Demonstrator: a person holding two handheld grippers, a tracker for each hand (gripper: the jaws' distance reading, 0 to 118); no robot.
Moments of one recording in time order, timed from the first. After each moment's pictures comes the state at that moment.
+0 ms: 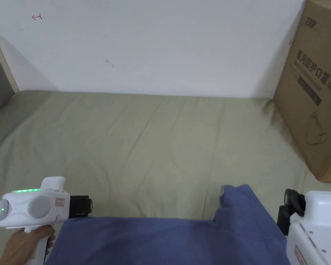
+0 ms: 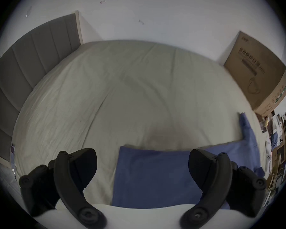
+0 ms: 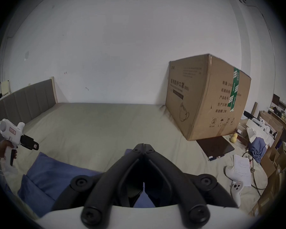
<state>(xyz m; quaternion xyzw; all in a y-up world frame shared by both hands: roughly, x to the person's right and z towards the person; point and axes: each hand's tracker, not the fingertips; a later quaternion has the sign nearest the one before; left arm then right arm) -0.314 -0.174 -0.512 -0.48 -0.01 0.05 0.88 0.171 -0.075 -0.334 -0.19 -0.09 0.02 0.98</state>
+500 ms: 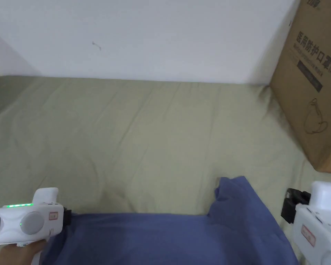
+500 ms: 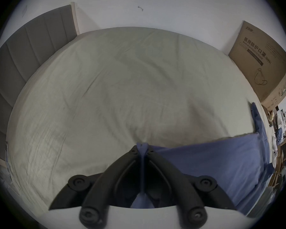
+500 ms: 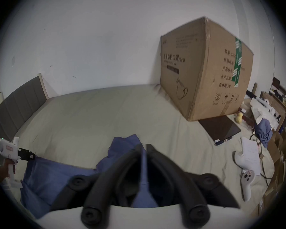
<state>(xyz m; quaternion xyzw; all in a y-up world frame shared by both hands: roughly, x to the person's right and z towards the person) -0.306 -0.224 -0.520 -0.49 -0.01 0.04 0.87 0.226 -0.119 -0.396 -0.28 -0.11 -0.04 0.95</state>
